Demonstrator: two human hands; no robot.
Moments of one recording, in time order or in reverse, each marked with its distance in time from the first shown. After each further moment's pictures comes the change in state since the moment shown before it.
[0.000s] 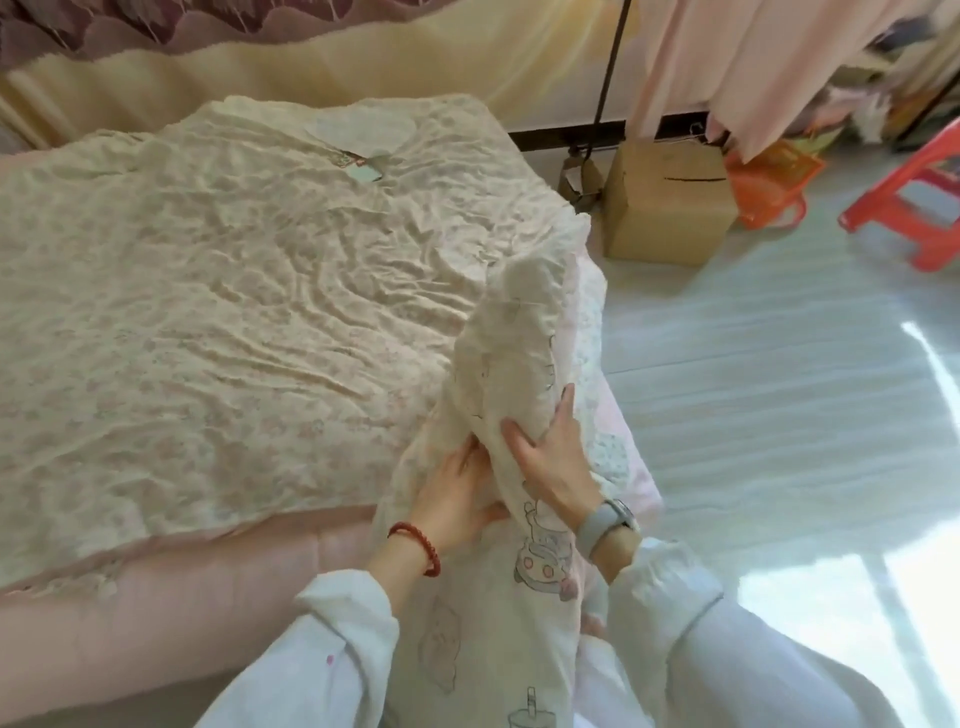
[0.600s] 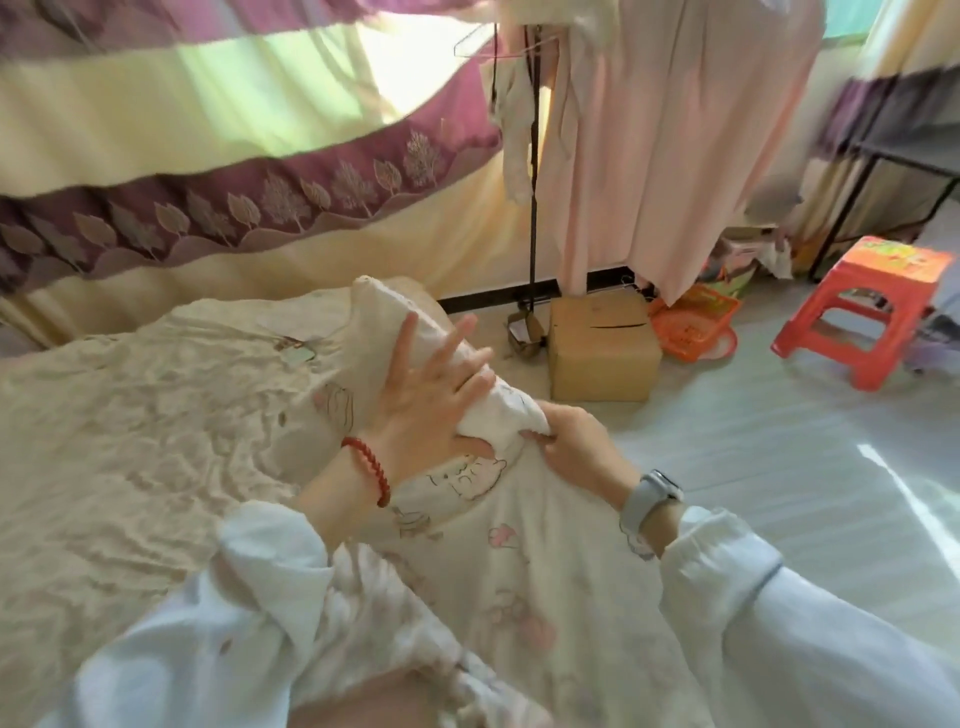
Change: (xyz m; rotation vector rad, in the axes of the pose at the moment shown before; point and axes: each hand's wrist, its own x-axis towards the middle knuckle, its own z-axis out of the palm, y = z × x) left_hand 0.179 0.298 -0.141 1.076 0.700 0.603; right_hand 0.157 -0.047 -0.304 -0.370 -0.015 -0.515
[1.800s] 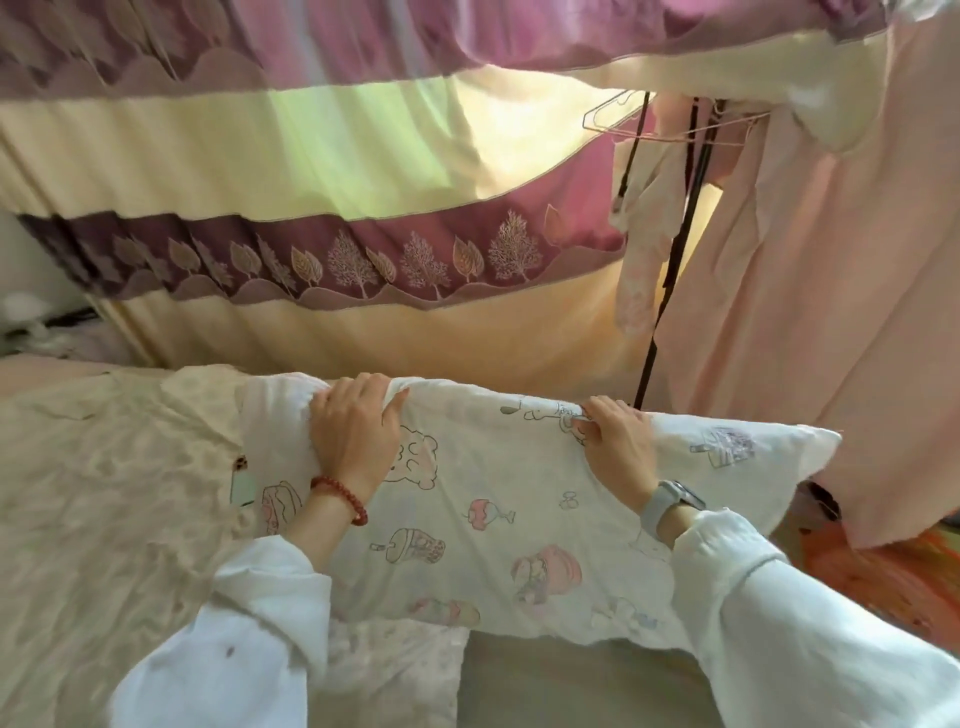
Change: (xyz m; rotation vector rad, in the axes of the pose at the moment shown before) left_hand 0.400 -0.268 0.366 0.016 0.155 -1.064; right_hand 0.689 0.252 -0.087 -0.106 0.154 -0.336
